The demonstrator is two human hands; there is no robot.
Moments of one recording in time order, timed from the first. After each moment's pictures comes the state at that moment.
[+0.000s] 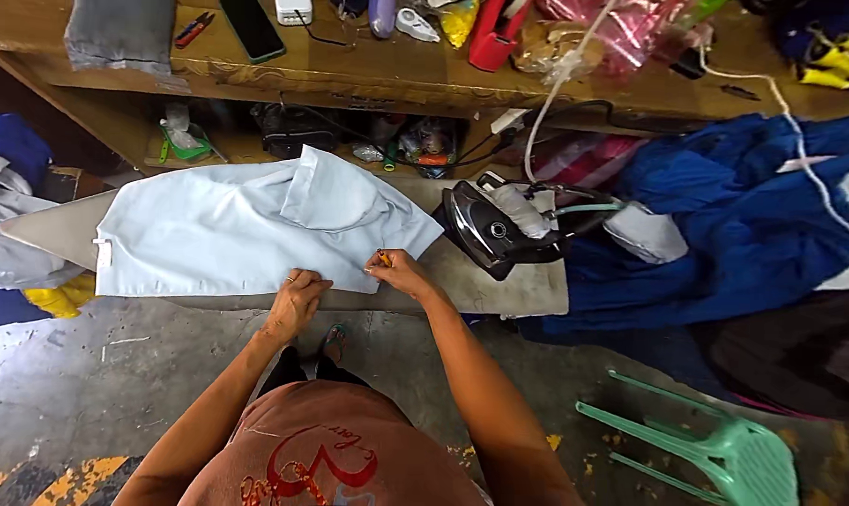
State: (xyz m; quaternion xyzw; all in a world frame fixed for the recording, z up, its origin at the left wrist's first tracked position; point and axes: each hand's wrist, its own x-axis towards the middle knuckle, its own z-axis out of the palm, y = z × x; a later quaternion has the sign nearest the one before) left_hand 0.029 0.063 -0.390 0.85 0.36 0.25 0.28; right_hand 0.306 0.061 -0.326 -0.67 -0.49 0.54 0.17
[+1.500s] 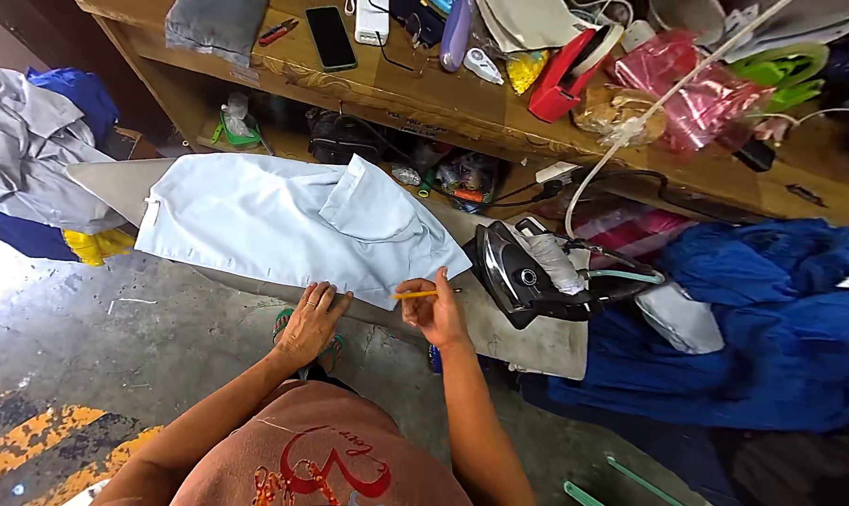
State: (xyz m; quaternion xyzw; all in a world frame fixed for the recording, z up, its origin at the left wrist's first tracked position) left_hand 0.036 0.007 -0.388 0.88 0.45 0.12 0.12; right_hand 0.301 0.026 -0.302 -0.52 -0.30 0.68 0.42
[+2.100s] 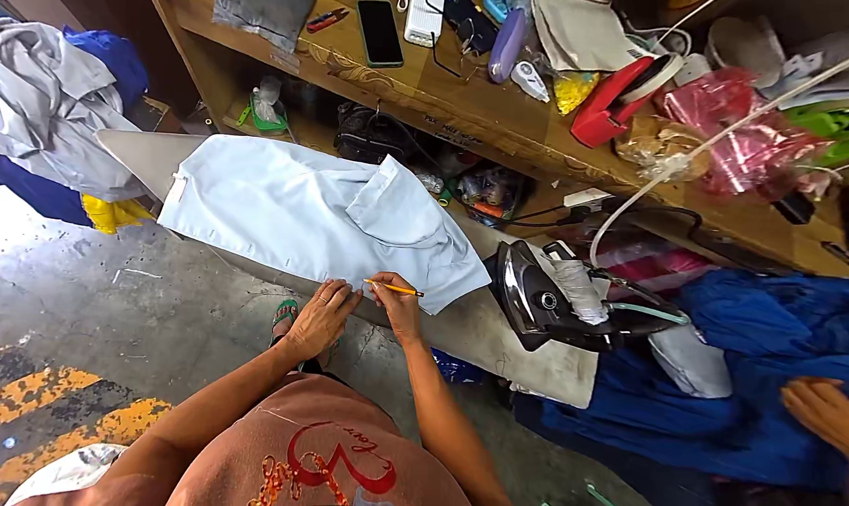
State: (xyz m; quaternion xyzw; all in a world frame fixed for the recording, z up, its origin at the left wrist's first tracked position) left_hand 0.026 0.008 -0.397 0.87 0.43 0.19 0.17; right_hand 0.230 0.042 -0.373 -0.52 -0.47 0.53 0.48
